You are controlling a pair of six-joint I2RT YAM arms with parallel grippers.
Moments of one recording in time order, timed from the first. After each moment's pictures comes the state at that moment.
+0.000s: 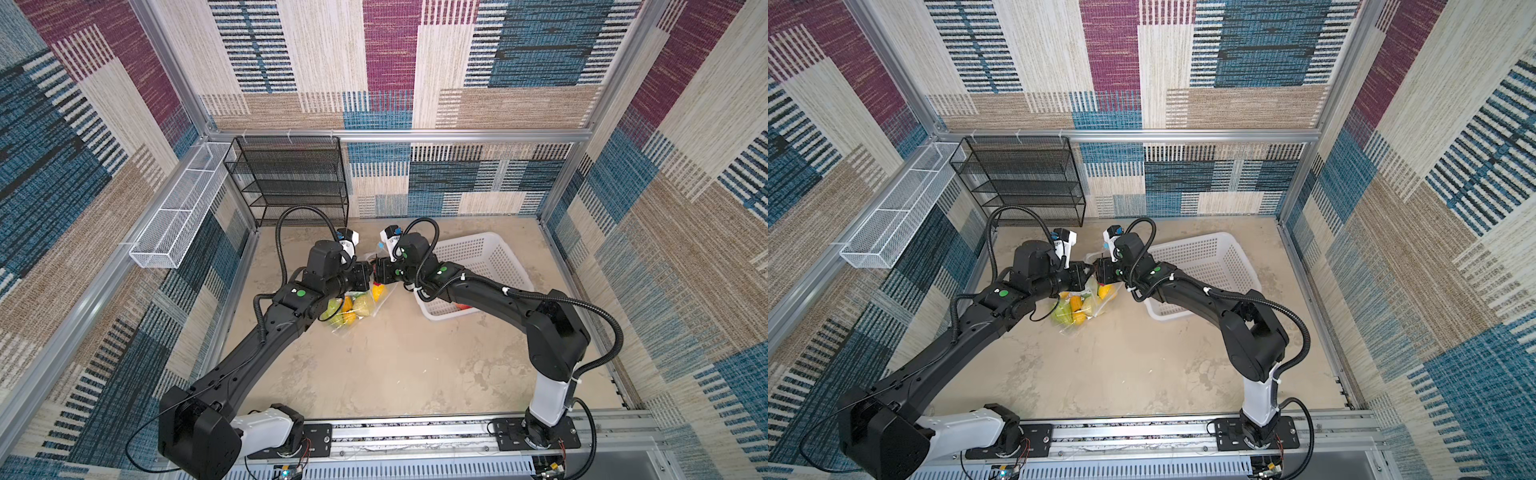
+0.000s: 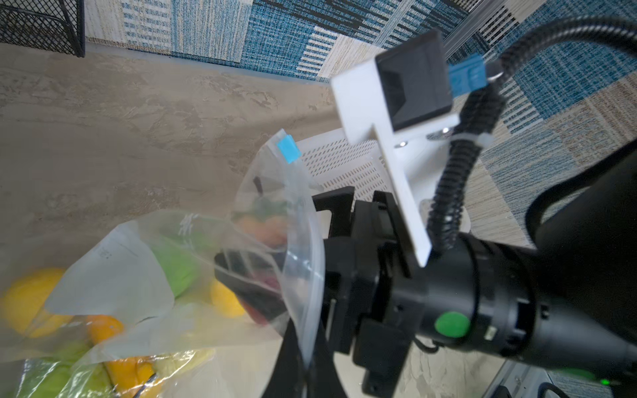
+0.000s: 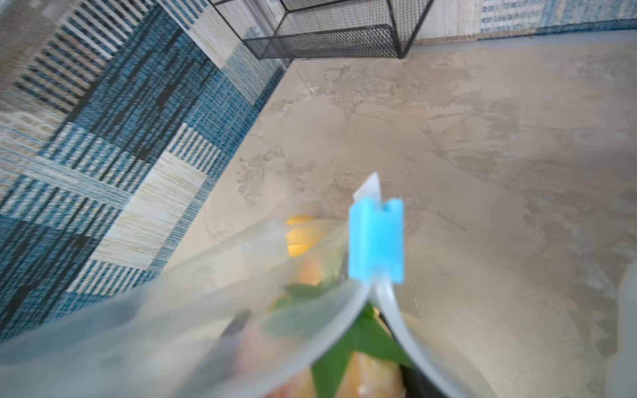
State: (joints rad) left arm -0.46 1.25 1.08 -0.36 0.19 -0.44; right arm 0.75 1.87 1.44 -0.11 -0.13 0.49
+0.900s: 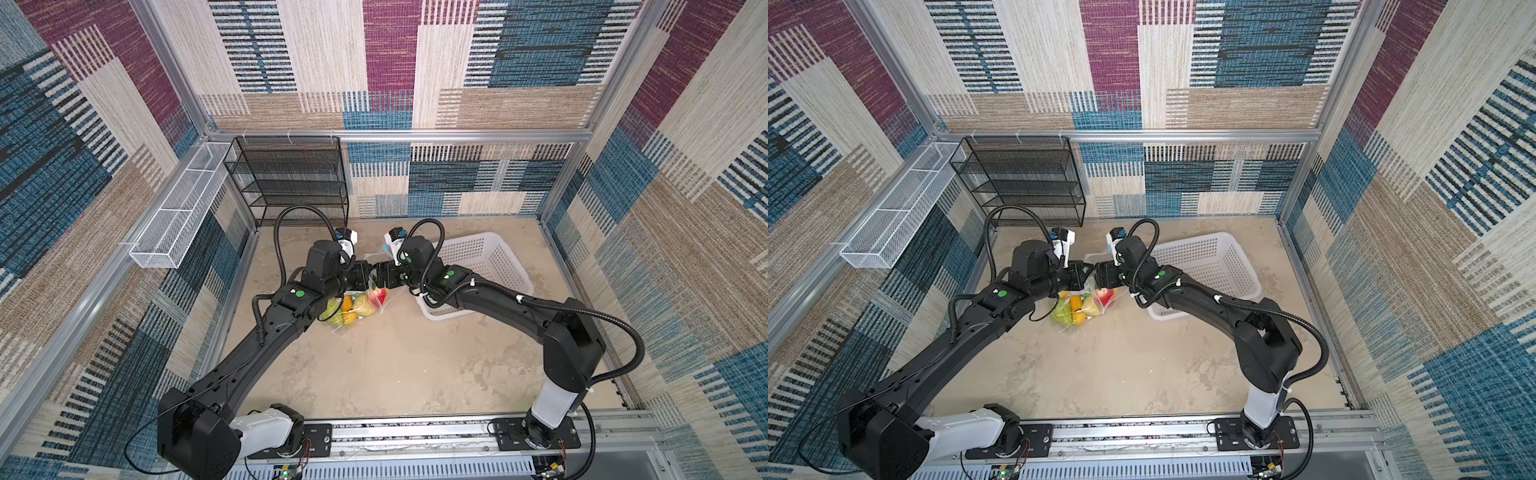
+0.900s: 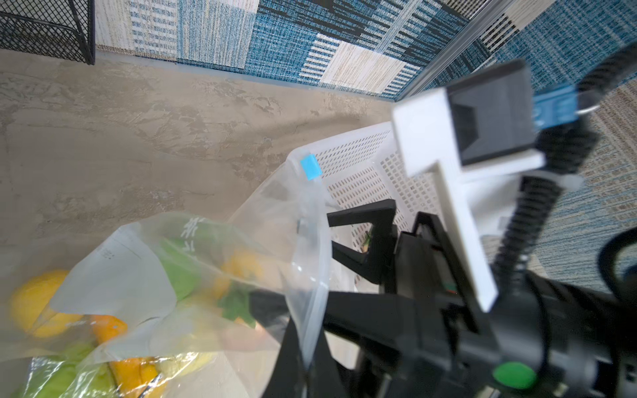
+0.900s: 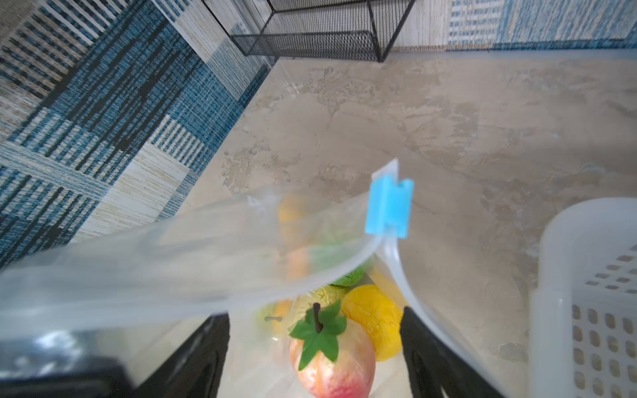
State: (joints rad) left arm -0.46 1.24 1.08 -0.36 0.18 -0.44; right arm 0.77 1.73 1.38 -0.16 -0.09 0.42
